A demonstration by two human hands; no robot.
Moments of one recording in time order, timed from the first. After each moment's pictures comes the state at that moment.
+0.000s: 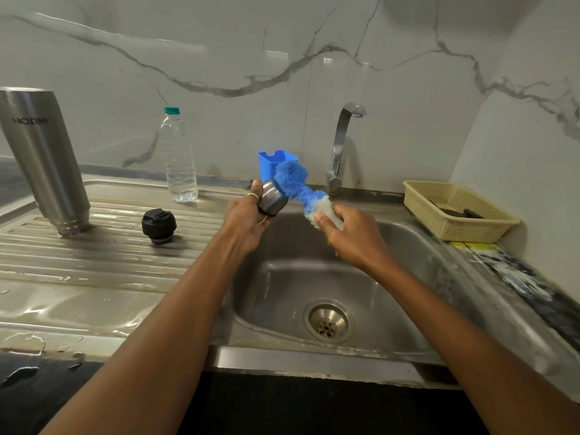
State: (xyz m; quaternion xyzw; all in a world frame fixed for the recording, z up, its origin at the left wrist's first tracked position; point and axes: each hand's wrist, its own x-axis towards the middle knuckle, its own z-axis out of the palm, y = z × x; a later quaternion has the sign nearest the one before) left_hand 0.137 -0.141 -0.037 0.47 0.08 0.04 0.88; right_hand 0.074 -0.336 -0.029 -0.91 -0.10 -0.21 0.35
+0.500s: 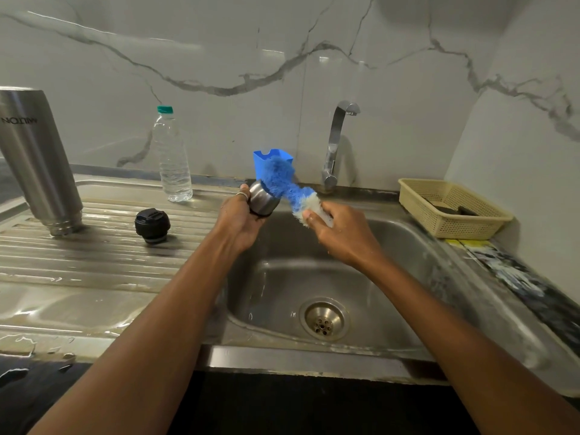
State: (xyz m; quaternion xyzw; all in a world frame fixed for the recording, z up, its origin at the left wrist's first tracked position) left_hand 0.138 -0.140 -0.037 0.41 0.06 0.02 0.91; right_hand 0.073 -0.332 -0.027 -0.91 -0.13 -0.19 0.35
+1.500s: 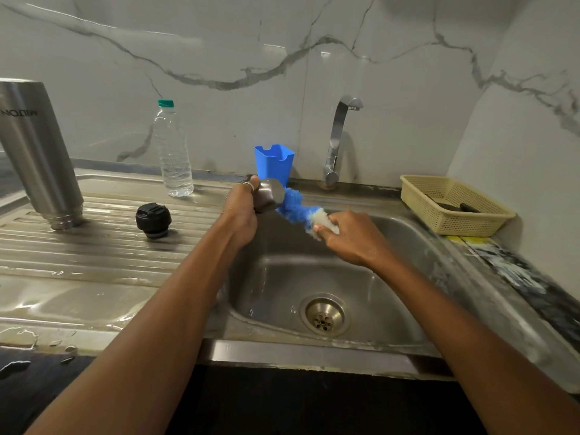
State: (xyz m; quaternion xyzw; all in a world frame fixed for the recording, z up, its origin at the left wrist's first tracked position) left_hand 0.150 -0.144 -0.033 0.50 0.09 0.07 0.86; right_hand 0.081 -0.351 -0.035 -0.96 -0.11 -0.13 0.21
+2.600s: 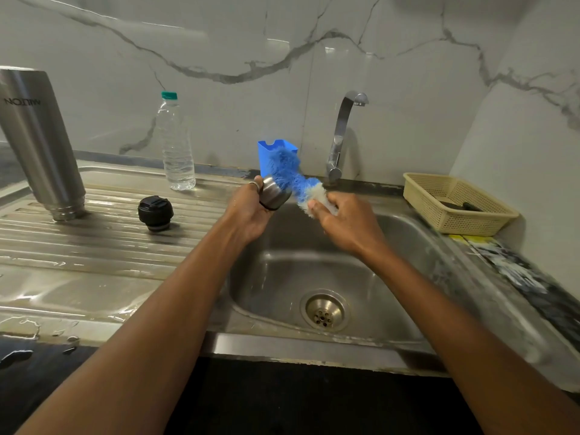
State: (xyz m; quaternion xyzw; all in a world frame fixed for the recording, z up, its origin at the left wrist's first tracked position) left_hand 0.145 -0.148 -0.039 0.40 0.02 -0.02 0.92; right_hand 0.071 -0.330 -0.021 -0.92 -0.10 -0.21 0.32
